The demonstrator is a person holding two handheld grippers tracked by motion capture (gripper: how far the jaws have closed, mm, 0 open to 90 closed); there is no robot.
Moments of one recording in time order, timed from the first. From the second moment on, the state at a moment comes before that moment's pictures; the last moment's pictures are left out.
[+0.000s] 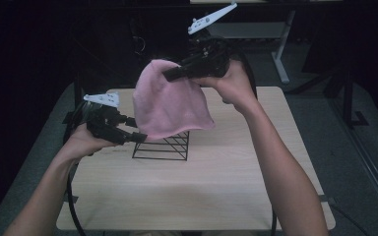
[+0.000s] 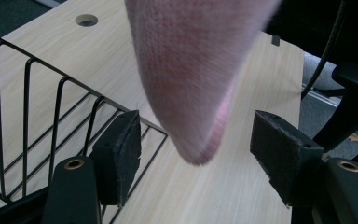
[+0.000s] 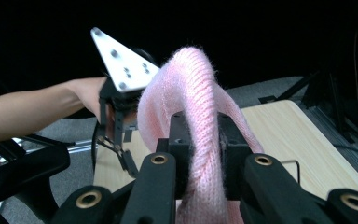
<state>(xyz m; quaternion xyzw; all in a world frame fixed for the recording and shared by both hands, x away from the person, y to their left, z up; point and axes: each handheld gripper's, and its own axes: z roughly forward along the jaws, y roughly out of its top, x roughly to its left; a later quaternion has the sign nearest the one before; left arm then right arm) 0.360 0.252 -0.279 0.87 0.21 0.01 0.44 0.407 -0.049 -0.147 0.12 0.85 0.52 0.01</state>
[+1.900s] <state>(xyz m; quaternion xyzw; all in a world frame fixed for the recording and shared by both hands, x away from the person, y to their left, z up) 0.407 0.275 -0.297 0.90 0.28 0.07 0.33 0.450 -0.019 -0.191 0.16 0.84 0.52 0.01</state>
